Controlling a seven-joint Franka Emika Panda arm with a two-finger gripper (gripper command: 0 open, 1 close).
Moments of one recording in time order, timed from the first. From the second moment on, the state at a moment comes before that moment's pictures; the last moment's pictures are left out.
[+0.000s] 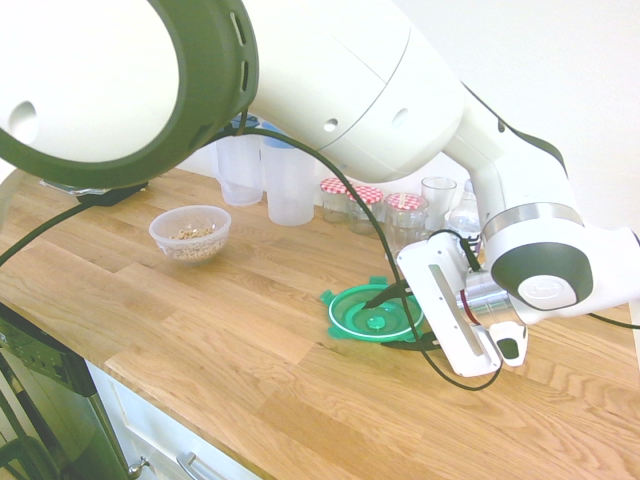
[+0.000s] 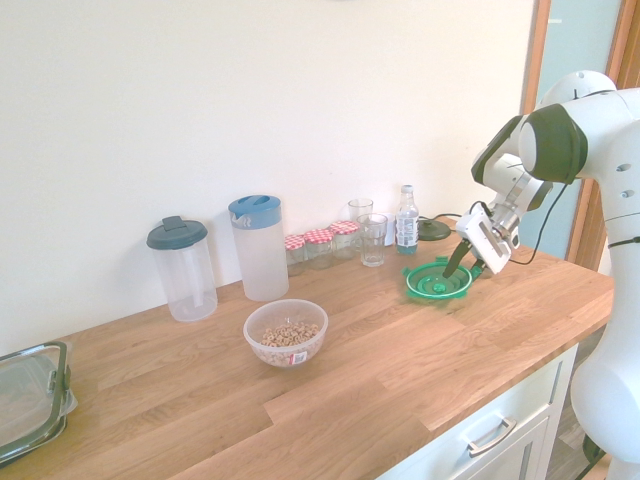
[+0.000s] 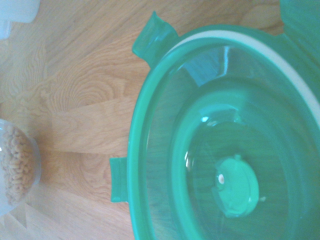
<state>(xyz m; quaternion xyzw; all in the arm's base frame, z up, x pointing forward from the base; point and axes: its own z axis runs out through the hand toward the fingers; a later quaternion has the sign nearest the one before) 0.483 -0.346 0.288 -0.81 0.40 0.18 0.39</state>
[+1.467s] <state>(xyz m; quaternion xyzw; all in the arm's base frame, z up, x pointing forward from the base) 0.501 -0.323 0.387 -0.87 0.39 0.16 0.26</state>
